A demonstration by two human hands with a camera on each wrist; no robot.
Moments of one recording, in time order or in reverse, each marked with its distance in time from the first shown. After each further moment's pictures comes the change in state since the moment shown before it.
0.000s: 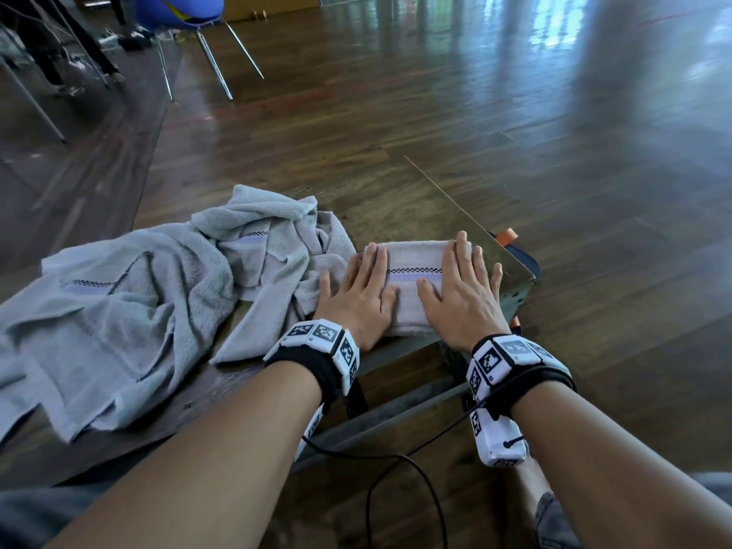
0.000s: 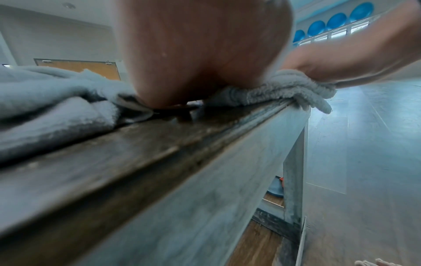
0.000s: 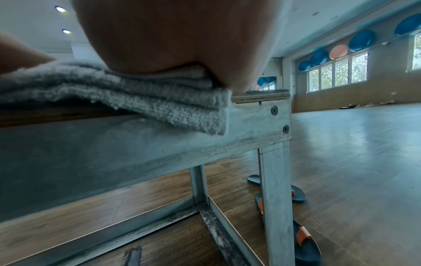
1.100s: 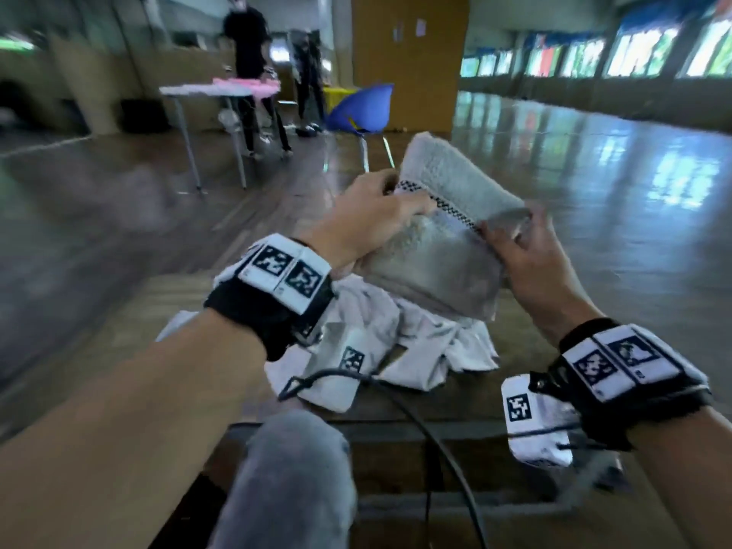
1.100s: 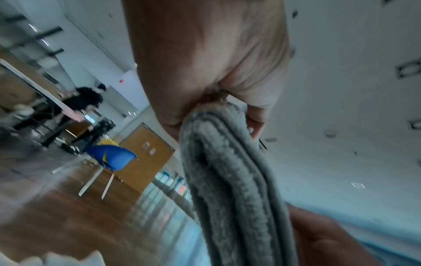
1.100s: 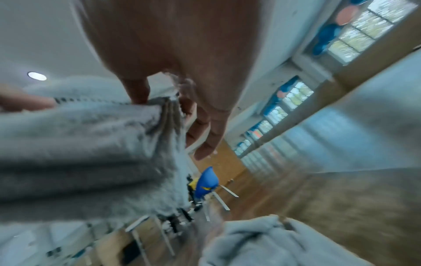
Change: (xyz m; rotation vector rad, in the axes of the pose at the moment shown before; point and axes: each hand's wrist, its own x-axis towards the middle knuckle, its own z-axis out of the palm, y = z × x) left_hand -0.214 -0.078 -0.261 -0.946 0.619 0.034; right_hand -0.049 -0.232 -0.147 1.059 0.053 -0.324
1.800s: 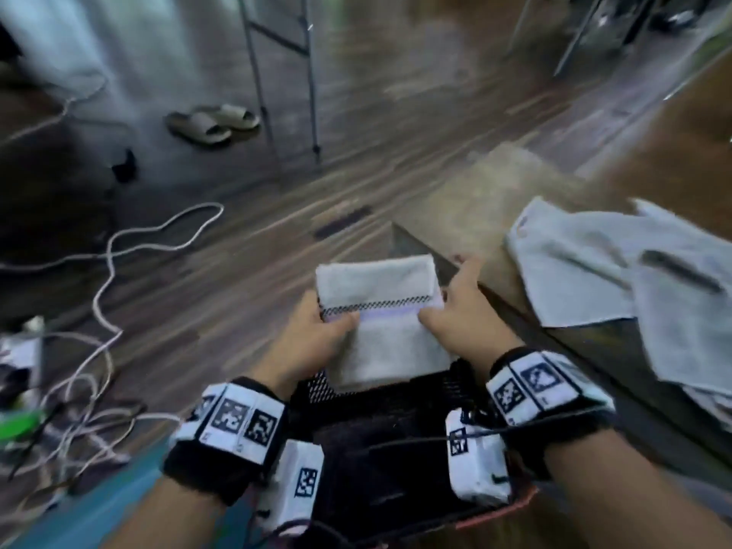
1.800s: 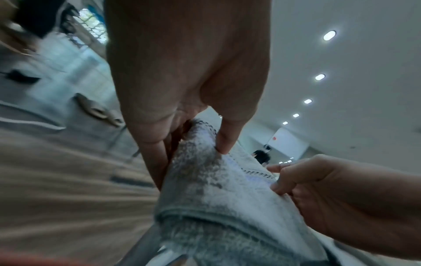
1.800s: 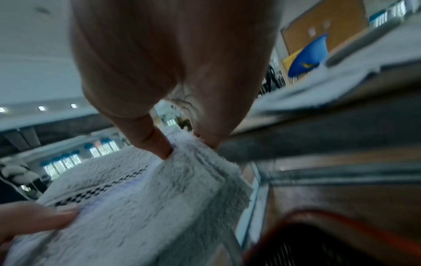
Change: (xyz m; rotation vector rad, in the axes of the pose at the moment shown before) left_hand -0.400 -0.294 -0.244 -0.169 0.838 -0.703; right_hand -0.242 0.078 0.448 -0.355 -1.168 0.098
